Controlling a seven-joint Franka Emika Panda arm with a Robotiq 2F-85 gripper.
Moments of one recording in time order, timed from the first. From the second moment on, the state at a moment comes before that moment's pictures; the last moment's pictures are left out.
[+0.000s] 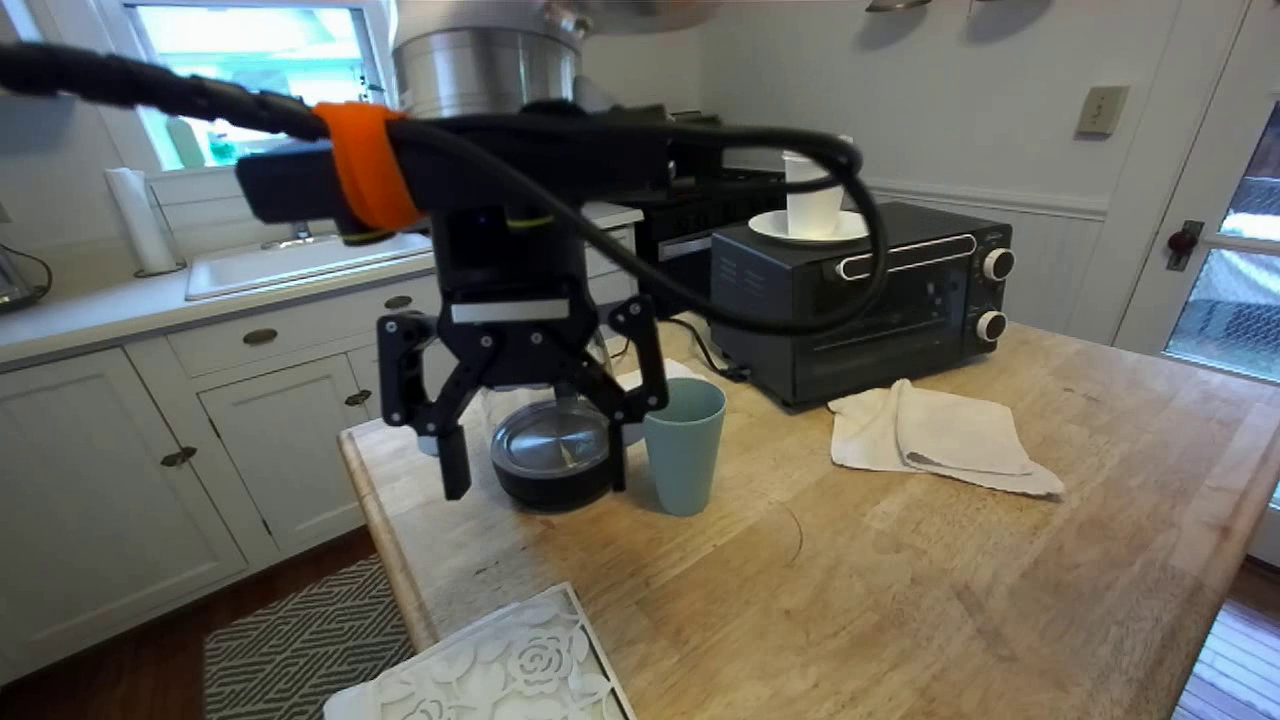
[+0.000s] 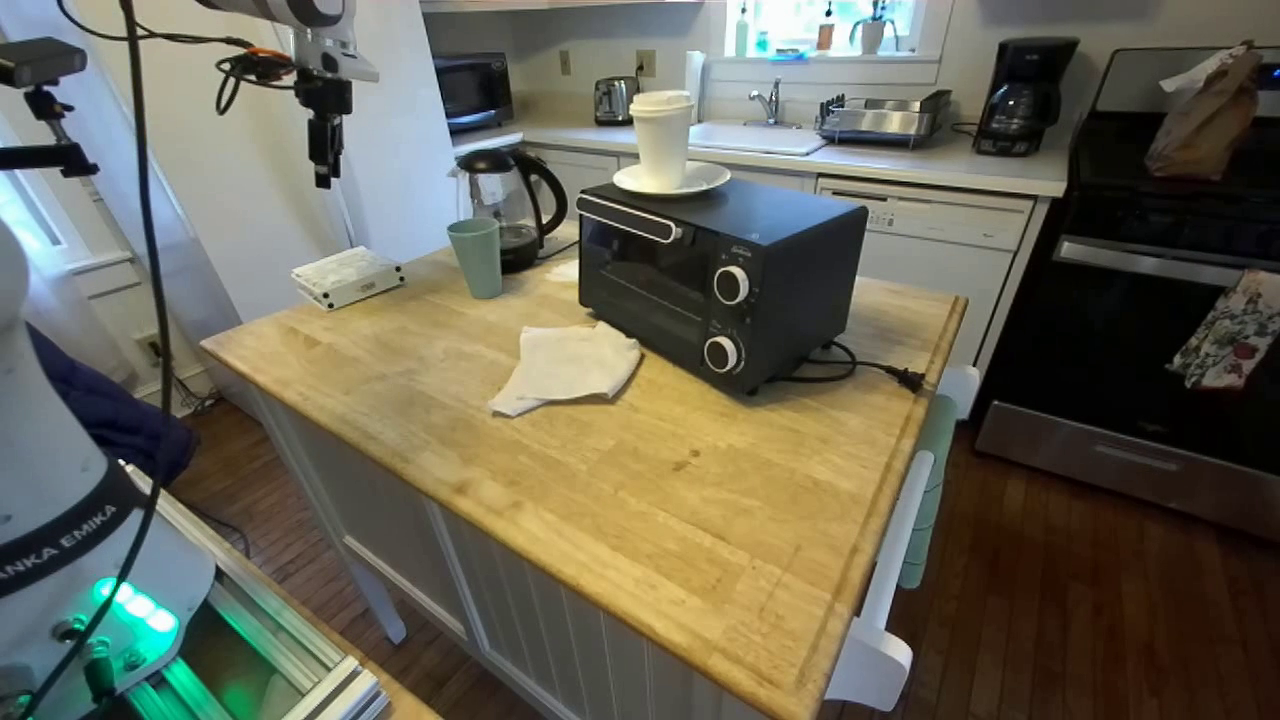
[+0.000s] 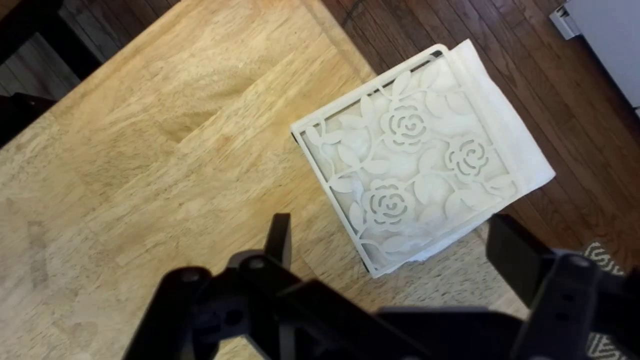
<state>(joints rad) 0.33 0.42 0.25 -1.63 0.15 1.94 1.22</state>
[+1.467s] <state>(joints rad) 0.55 1.09 0.17 -0.85 0.02 1.56 1.02</state>
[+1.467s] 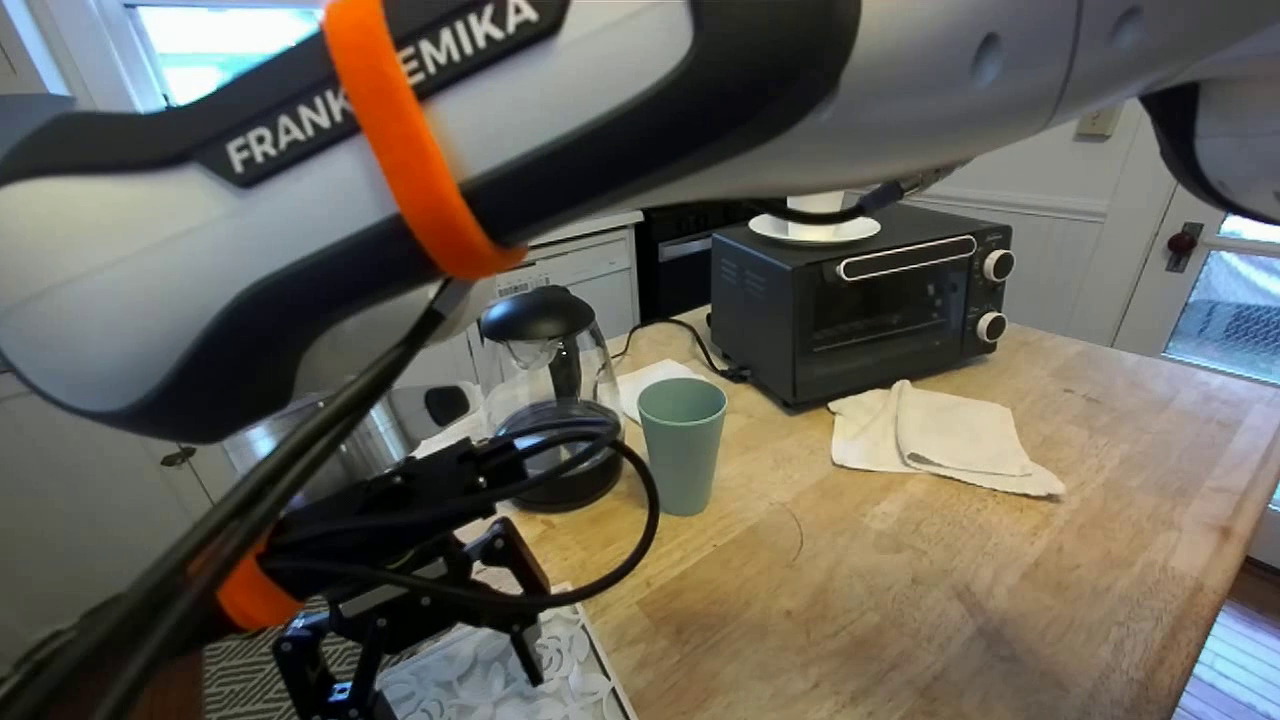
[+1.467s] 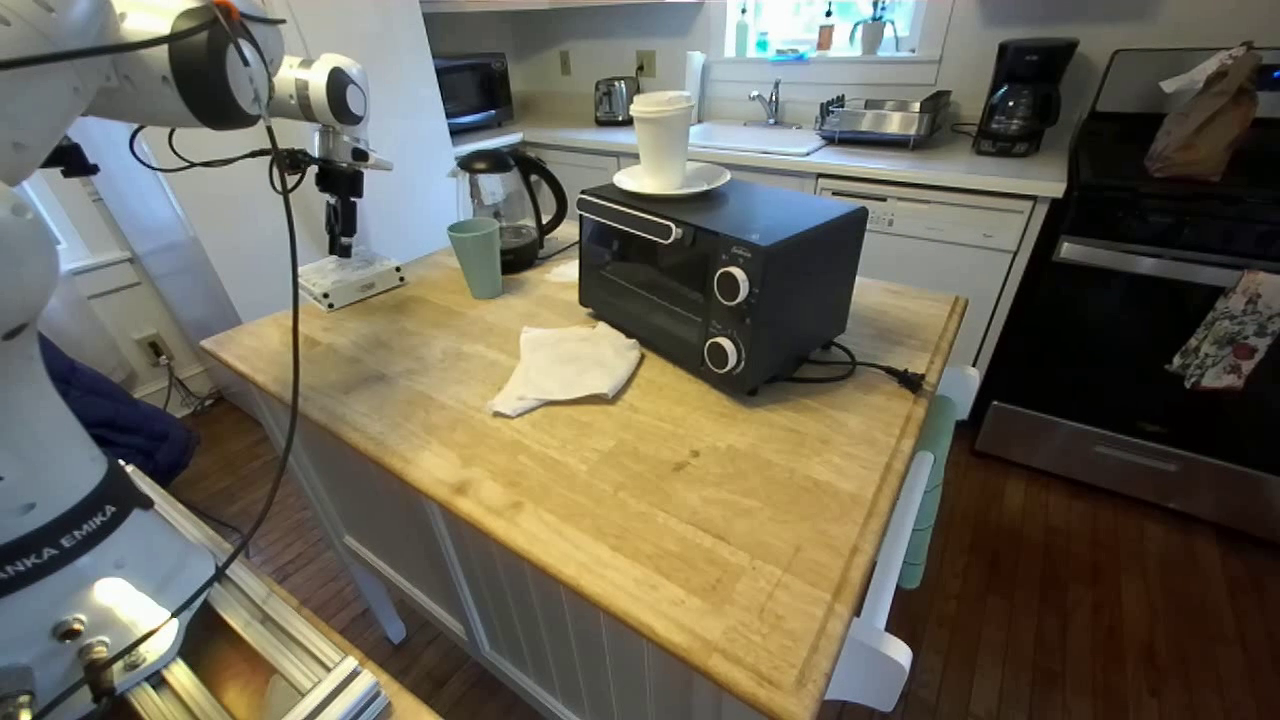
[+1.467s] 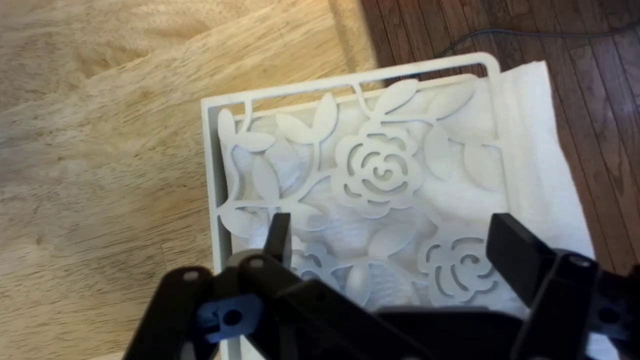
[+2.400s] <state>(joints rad) 0.65 1.20 0.09 -0.66 0.02 1.46 0.94</state>
